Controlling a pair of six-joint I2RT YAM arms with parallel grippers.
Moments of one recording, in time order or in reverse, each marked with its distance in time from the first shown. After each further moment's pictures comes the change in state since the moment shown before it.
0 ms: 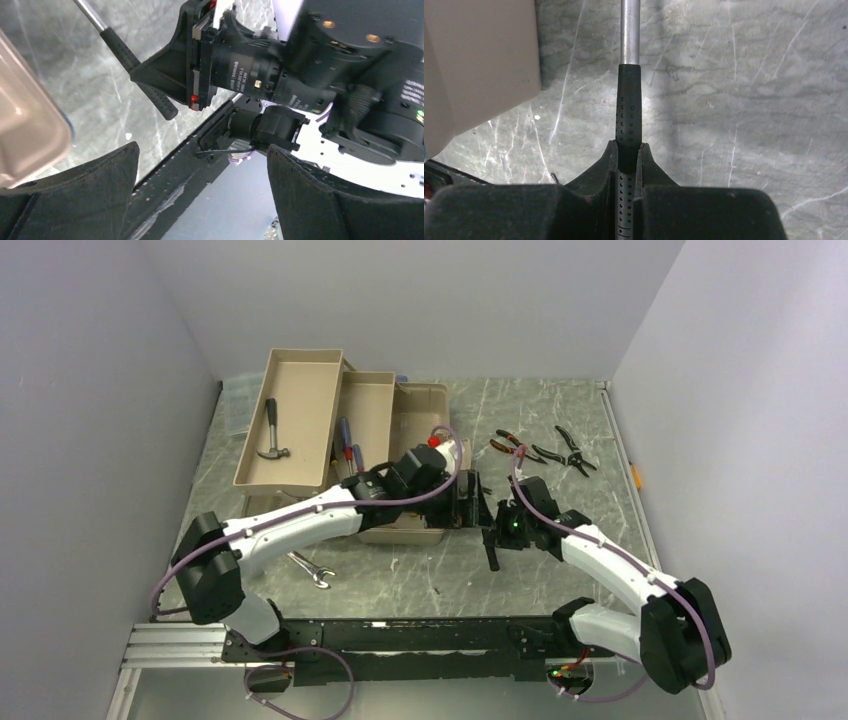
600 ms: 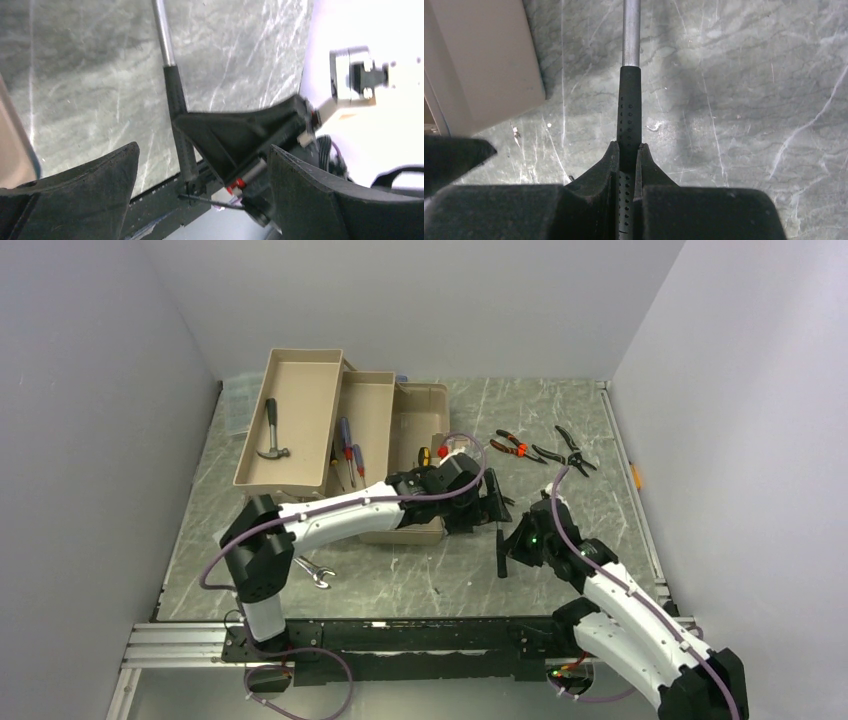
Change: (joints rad) left arm -0.099 0.237 0.149 -0.063 -0.239 -0.294; right arm -0.003 -0.357 -0.126 -0.121 0.125 0.266
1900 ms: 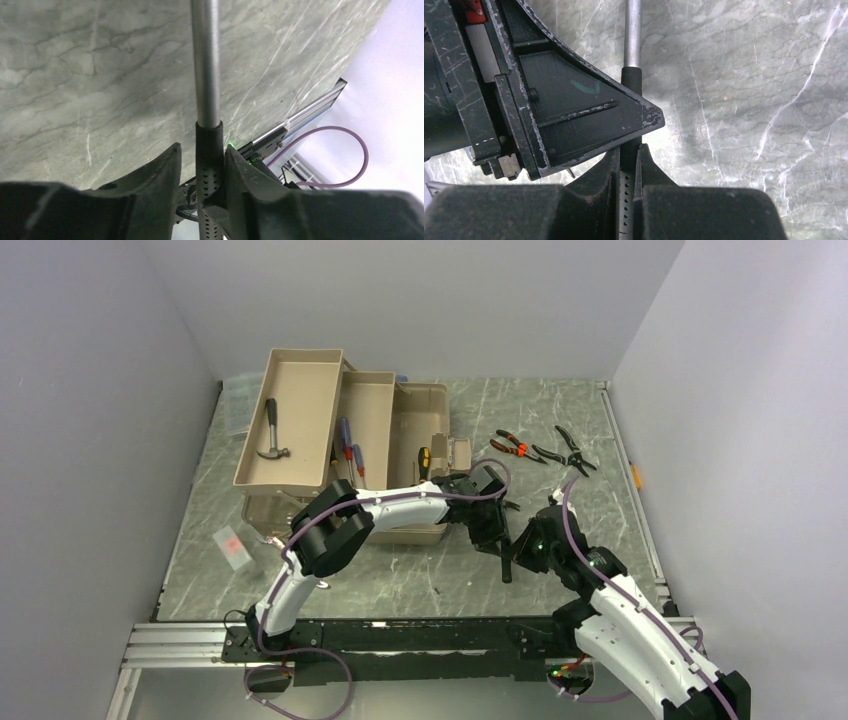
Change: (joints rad) left arm 0.028 0.413 0.209 -0.017 0.302 -0.074; right arm 0.000 -0.124 -0.014 -0.103 0.021 0.031
